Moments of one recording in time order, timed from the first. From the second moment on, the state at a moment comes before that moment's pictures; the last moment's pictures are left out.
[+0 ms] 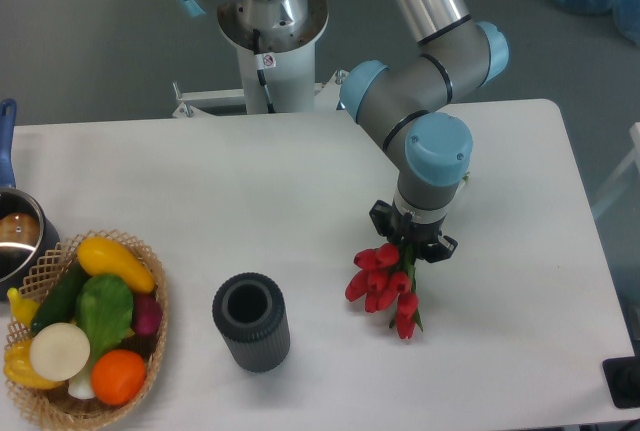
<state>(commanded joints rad) 2.59 -2.01 -1.66 -0.97 1.56 1.16</state>
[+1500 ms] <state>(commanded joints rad) 2.80 -1.68 -1.60 -1.08 1.50 1.21</state>
